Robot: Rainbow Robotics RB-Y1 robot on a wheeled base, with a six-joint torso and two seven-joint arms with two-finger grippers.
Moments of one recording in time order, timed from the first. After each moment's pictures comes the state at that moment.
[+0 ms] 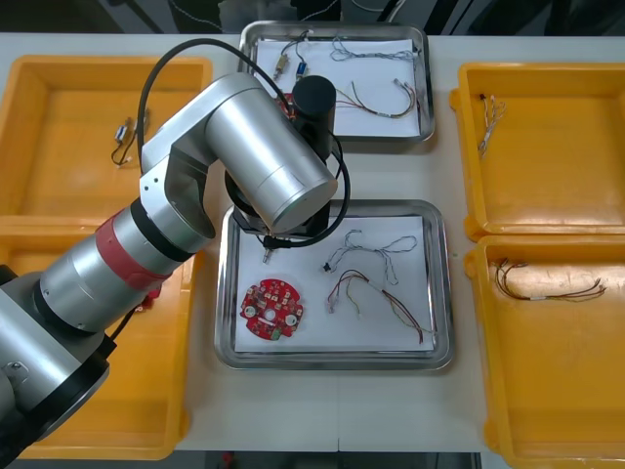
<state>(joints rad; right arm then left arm) -0.17 -0.76 -0.51 -2.28 -0.86 1.92 1.39 -0.83 0.32 -0.63 -1.73 0.40 1.77 -0.72</state>
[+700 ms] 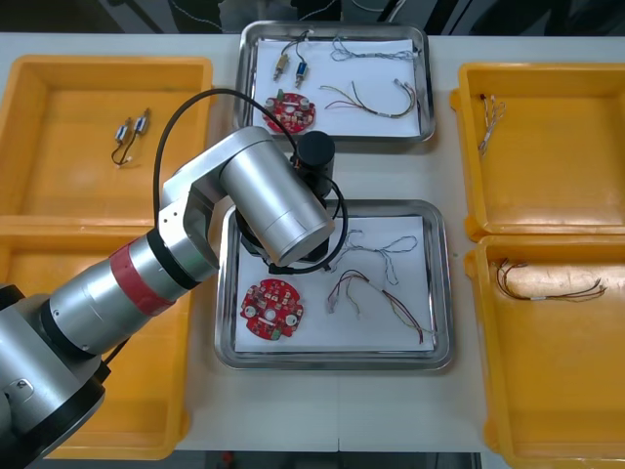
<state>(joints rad) -0.16 -0.77 -0.51 -2.15 -0.91 1.92 1.40 -0.77 0.32 -0.71 -1.63 0.37 1.61 -0.72</state>
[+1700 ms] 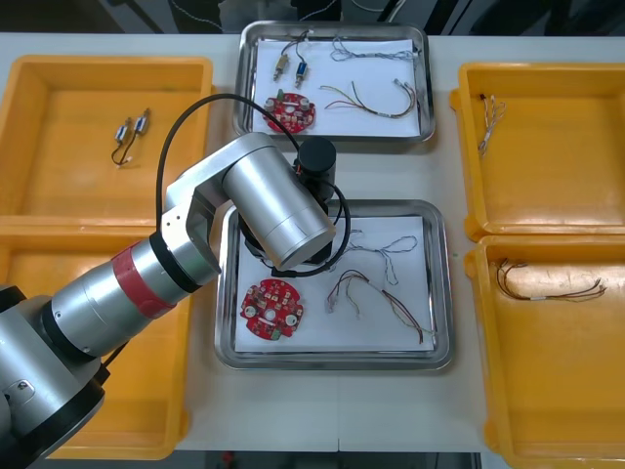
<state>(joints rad) -0.12 -0.77 -0.51 -2.15 -0.92 1.92 1.40 -0.77 0.32 -0.73 -1.62 0.38 1.58 -0.72</state>
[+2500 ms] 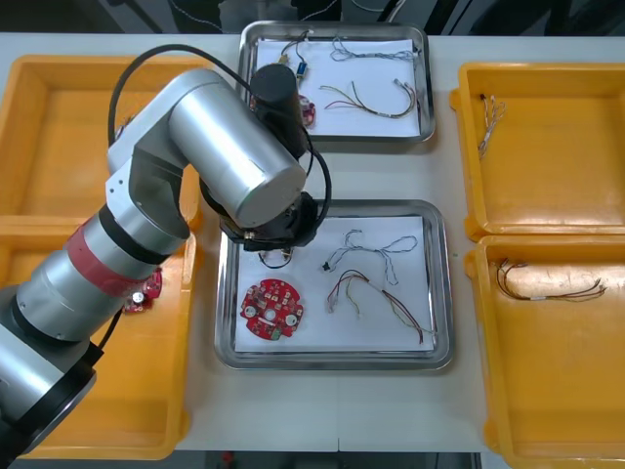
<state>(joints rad) -0.12 -0.77 -0.51 -2.15 -0.92 1.92 1.40 -0.77 0.35 -0.54 -1.81 0.51 1.82 -0.72</state>
